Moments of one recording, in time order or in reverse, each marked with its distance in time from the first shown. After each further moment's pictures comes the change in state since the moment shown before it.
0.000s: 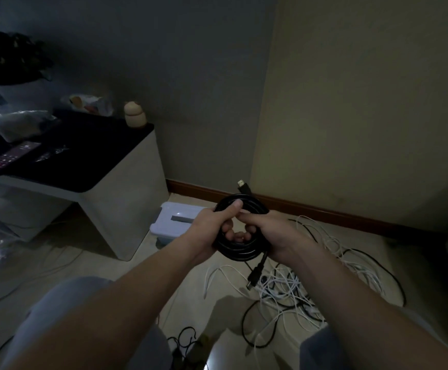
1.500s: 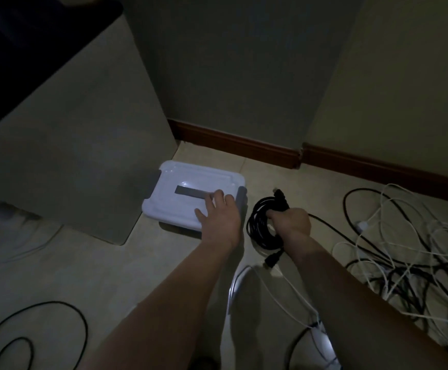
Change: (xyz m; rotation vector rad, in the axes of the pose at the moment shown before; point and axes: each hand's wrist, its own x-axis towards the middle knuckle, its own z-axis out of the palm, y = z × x) left_hand 0.287 -0.194 -0.153 1.598 0.351 -0.146; right_hand 0.351 0.209 -0.061 -0.576 0.582 0.362
